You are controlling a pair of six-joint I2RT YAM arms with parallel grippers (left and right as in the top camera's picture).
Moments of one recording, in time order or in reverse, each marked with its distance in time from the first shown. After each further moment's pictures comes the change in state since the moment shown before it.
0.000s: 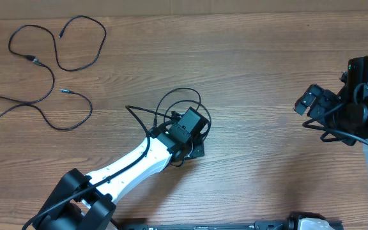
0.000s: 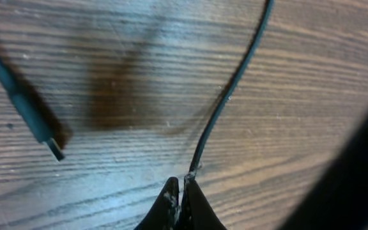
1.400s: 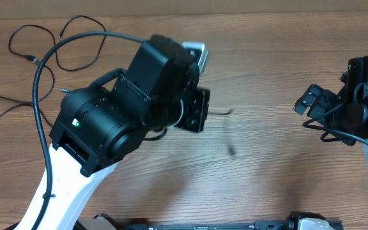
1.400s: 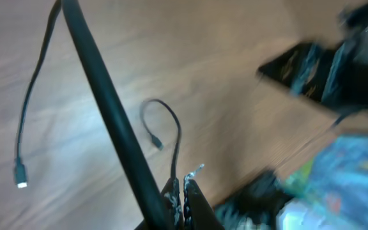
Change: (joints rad) left arm 0.000 -0.053 1.287 -0.976 0.078 0.335; right arm 0.000 0.000 0.000 0.000 -0.001 0.000
